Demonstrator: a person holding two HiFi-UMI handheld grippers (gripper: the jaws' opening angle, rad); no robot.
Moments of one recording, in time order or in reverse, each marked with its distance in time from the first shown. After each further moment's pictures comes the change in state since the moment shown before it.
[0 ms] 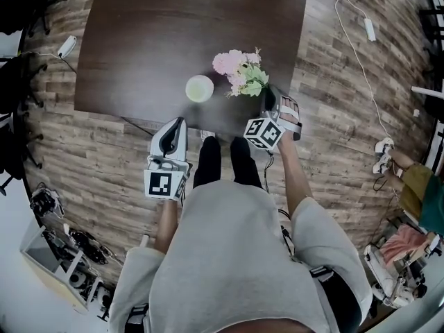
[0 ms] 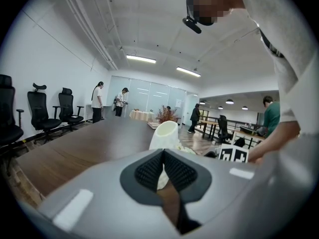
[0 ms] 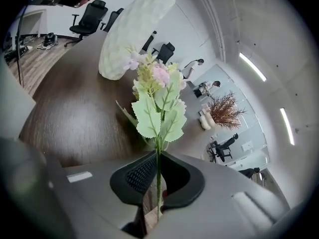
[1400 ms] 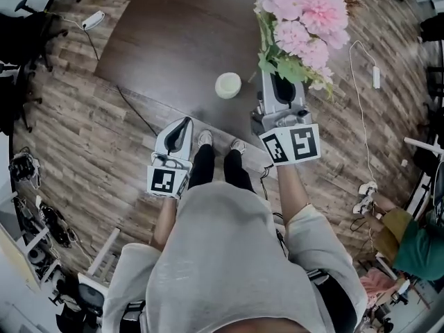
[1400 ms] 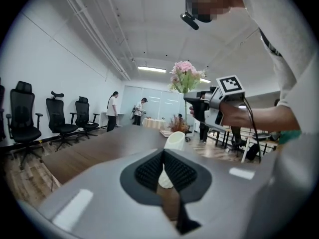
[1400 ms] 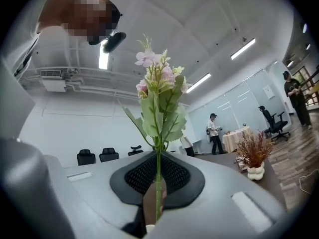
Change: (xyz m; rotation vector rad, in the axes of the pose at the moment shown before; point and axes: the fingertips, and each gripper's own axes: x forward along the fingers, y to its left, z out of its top) left arm -0.057 0.005 0.013 -0.025 -0.095 0.155; right arm -0.196 -0.170 0.244 0.941 -1.071 0.328
